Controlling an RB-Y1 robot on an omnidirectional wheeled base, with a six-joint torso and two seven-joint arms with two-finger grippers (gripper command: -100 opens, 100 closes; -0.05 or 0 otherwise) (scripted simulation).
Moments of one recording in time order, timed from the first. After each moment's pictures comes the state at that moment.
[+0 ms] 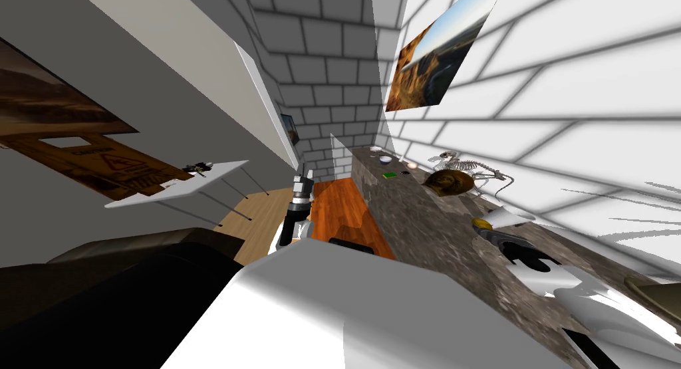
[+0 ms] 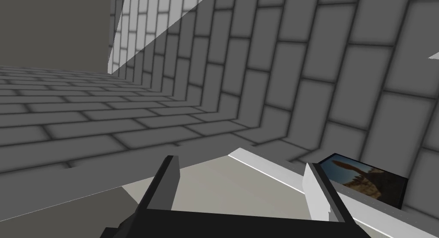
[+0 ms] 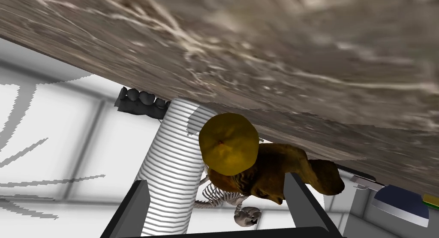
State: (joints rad) left arm 0.50 0.00 -0.06 -2.34 -0.06 -0.38 -0.01; right arm -0.15 -0.92 0.05 -0.55 0.14 -0.13 0.81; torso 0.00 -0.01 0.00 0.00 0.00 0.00
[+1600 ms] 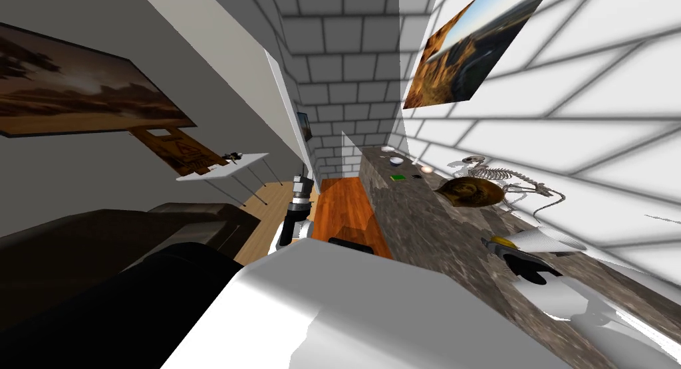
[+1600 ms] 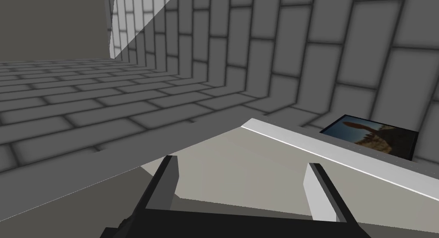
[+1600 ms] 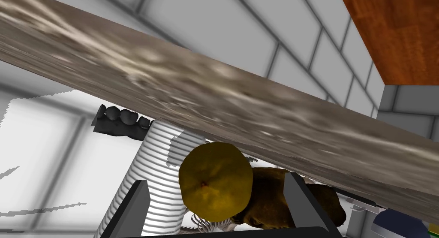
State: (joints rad) left arm 0.50 0.00 -0.06 -2.34 -0.06 -0.38 -0.01; right arm 0.06 -0.90 -0.02 -0.81 0.31 0.11 0.56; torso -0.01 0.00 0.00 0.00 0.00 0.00
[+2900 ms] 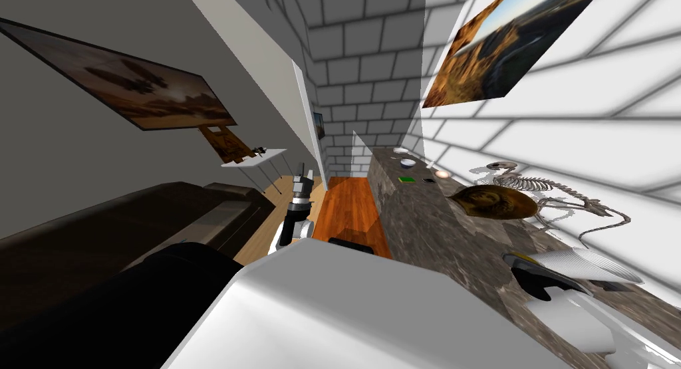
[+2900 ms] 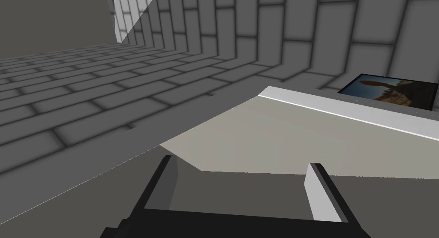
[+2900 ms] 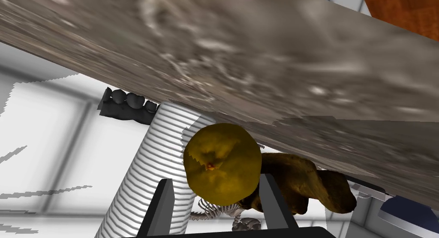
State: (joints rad) left arm 0.50 0.00 -0.06 -2.34 -0.06 -0.38 -0.01; right arm 0.29 -0.88 -0.10 -1.11 0.49 0.36 0.31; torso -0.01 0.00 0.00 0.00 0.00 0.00
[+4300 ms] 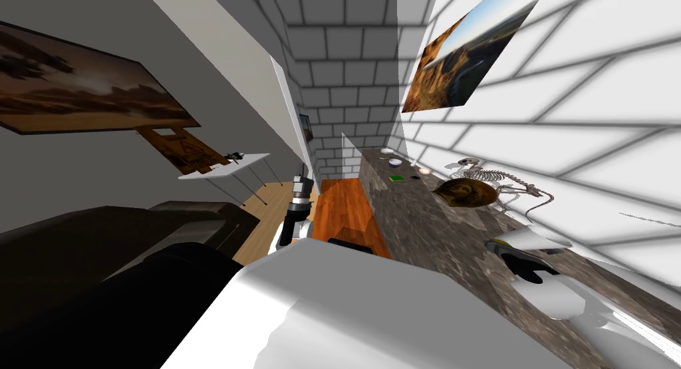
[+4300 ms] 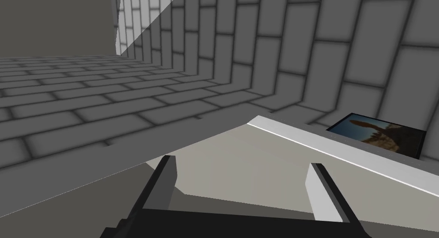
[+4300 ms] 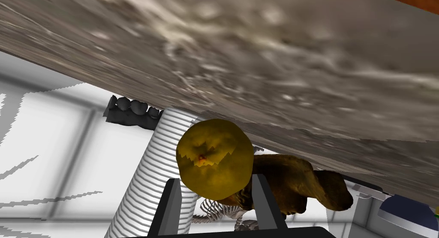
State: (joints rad) left arm 0.50 0.00 -0.06 -2.34 -0.06 -0.38 -0.01; right arm 0.09 -0.89 -0.04 -0.87 0.35 0.15 0.52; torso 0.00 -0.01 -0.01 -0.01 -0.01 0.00
